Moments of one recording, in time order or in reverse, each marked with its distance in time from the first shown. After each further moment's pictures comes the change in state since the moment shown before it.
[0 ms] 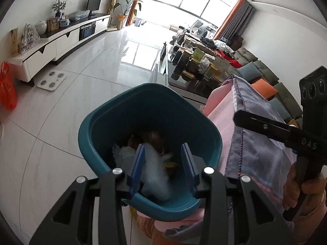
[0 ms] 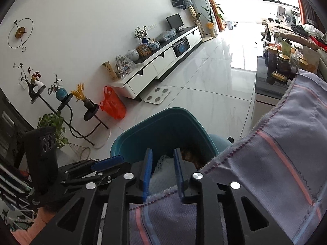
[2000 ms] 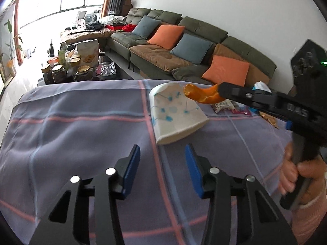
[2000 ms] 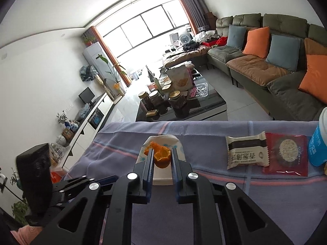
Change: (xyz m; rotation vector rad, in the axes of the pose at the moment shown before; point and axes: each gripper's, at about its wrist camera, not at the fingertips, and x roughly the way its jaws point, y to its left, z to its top) left arm 0.144 -0.435 -0.036 0.647 0.199 -0.384; right arm -0.317 -0.268 -0.110 0.453 -0.452 -0.433
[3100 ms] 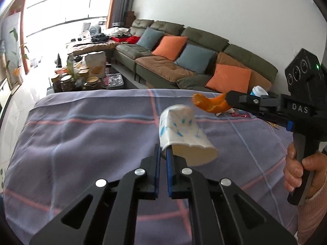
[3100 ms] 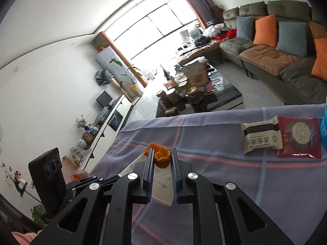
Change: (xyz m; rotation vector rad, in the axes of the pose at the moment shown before) left arm -0.049 0.005 -0.018 0.007 -0.101 0.048; right arm -0.017 0.005 -0.015 0.055 0.013 0.161
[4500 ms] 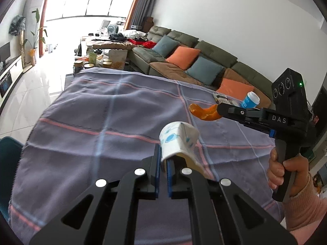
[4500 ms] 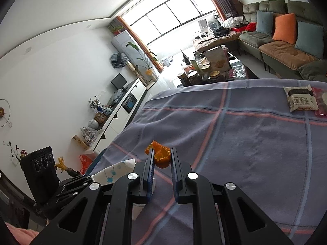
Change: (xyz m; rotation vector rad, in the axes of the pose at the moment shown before) left arm -0.104 0.044 -0.084 -0.141 -0.071 0.011; right arm 0.018 0.067 -0.061 -0.072 0.093 0.075
